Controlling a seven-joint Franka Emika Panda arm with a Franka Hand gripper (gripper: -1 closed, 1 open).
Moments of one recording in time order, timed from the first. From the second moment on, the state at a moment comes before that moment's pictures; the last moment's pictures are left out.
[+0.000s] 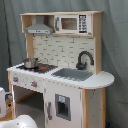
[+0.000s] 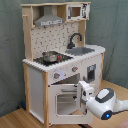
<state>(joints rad) -0.65 -1.27 1.80 -2.17 -0.62 2.44 1.42</state>
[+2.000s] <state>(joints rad) -0.57 -1.18 1.64 -2.00 -0.60 2.33 0.82</state>
